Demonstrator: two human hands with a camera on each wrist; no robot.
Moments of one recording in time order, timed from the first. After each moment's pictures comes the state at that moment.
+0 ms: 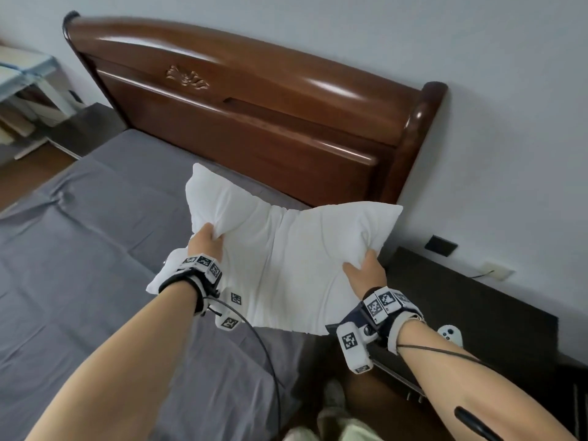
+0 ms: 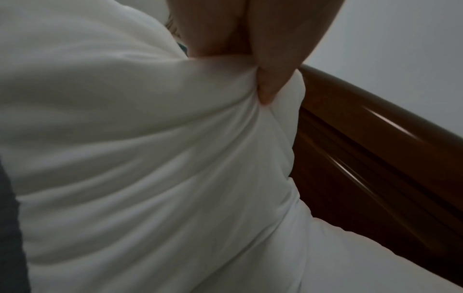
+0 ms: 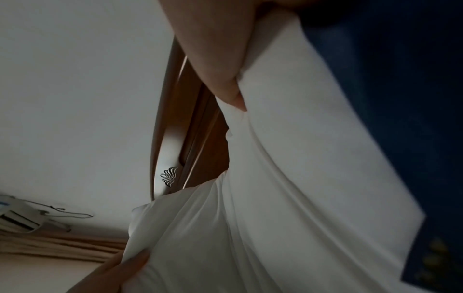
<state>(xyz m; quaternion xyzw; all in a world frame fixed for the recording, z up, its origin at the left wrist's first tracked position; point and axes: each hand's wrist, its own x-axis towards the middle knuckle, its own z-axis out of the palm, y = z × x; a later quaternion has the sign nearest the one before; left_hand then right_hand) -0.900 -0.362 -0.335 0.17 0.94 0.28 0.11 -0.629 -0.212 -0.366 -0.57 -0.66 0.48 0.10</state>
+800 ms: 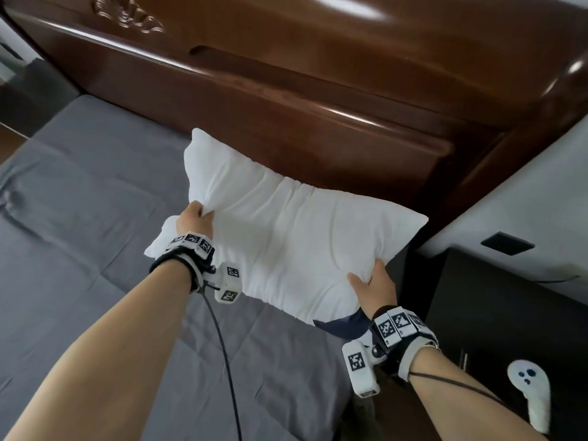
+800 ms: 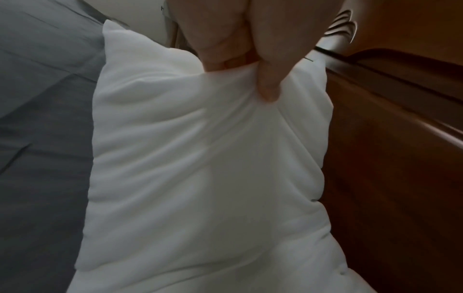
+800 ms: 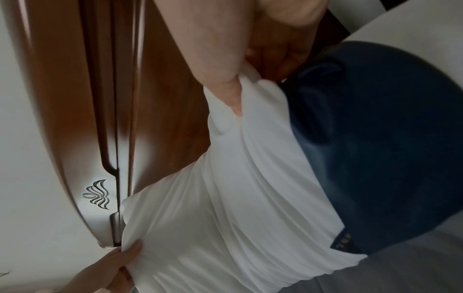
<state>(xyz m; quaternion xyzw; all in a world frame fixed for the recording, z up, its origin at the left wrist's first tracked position) -1.076 -0.235 -0.427 0.16 0.96 0.20 0.14 -0.765 -0.137 -0.494 -0.61 -0.61 0.51 0.07</state>
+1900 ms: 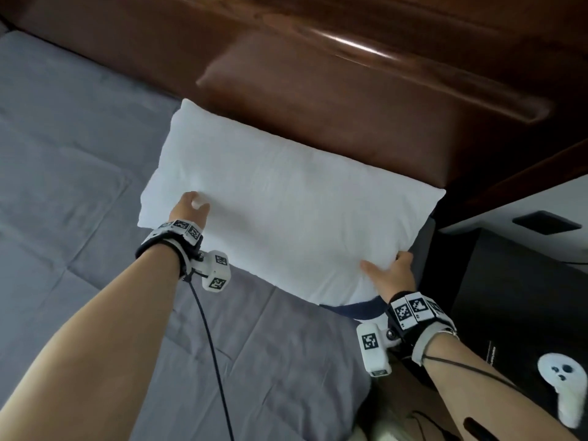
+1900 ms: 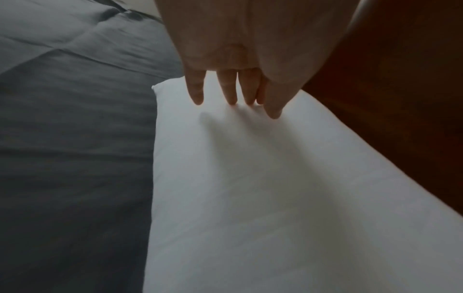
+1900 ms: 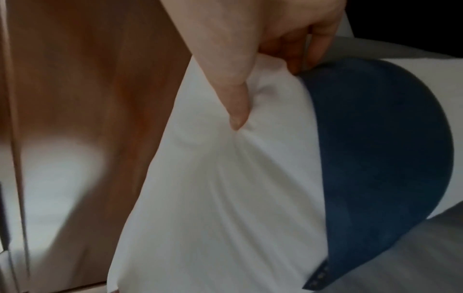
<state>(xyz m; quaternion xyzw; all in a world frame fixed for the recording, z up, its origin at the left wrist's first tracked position) -1.160 -0.224 -0.549 0.14 0.94 0.13 0.28 -0.795 -0.110 -0.591 -0.70 -0.53 0.48 0.04</state>
